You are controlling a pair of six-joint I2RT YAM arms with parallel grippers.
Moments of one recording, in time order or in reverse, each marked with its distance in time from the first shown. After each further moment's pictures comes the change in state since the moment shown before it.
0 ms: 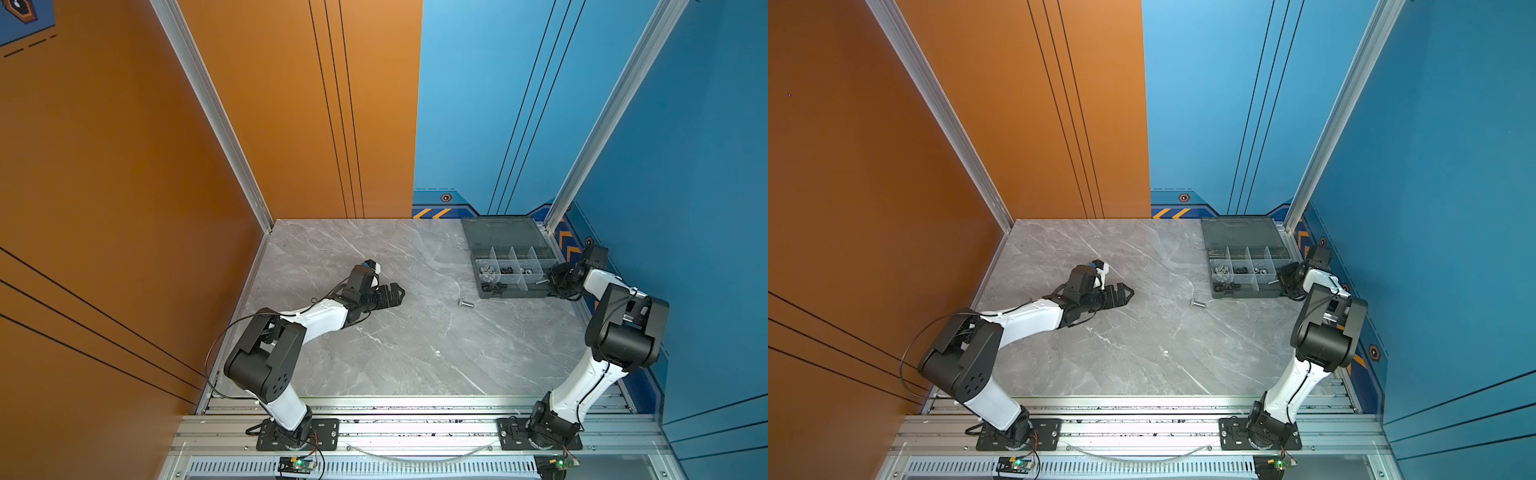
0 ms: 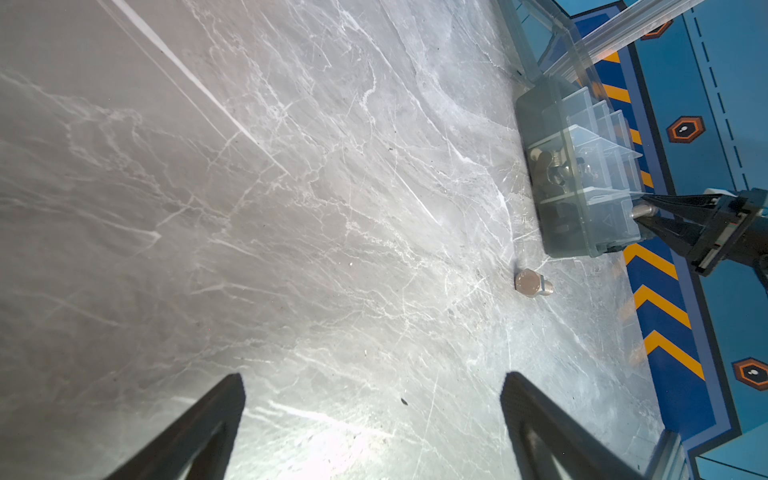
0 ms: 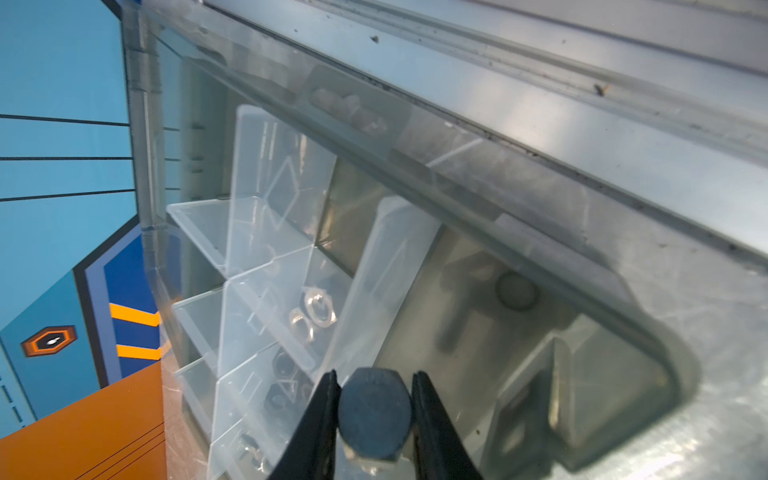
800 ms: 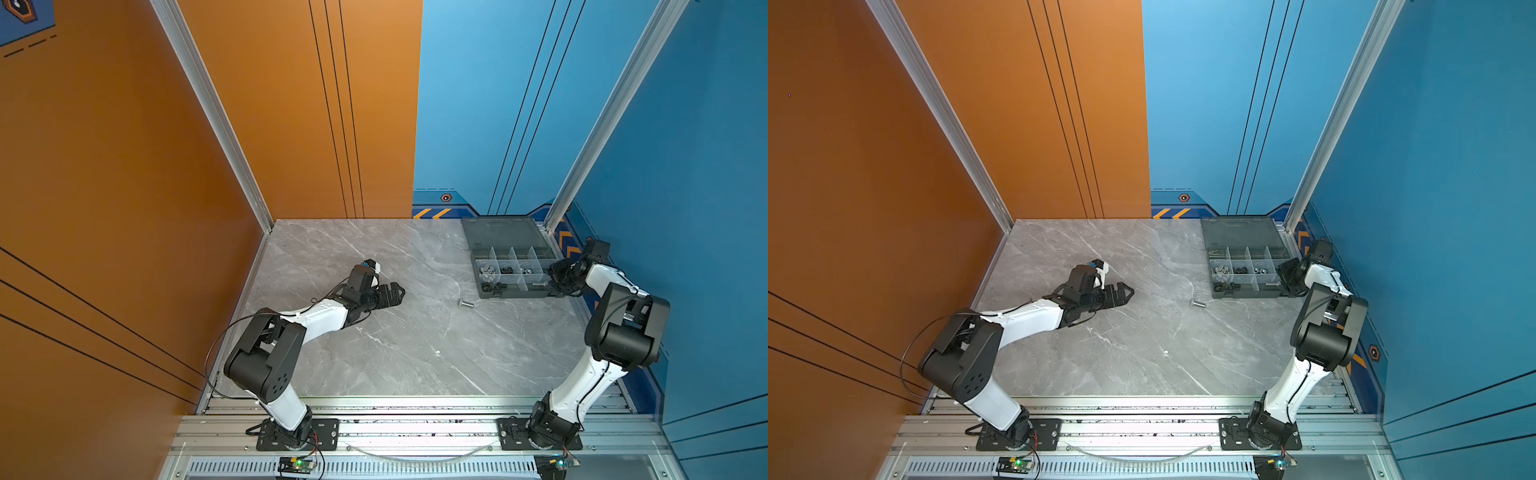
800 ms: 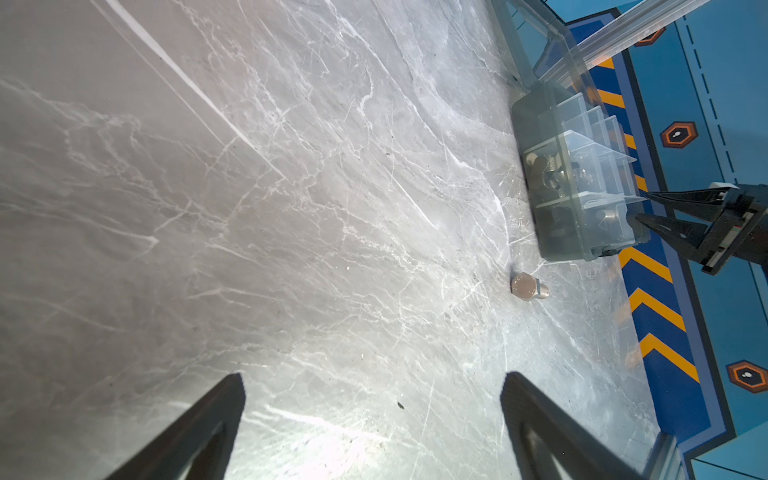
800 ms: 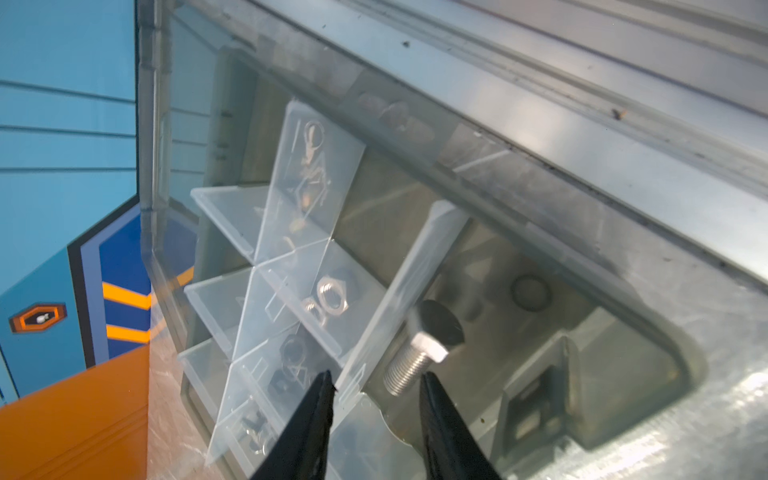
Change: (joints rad) left arm 0.000 0.000 0.000 0.011 0.000 -0.007; right arm 0.005 -0.004 0.073 -0.090 -0.022 -0.101
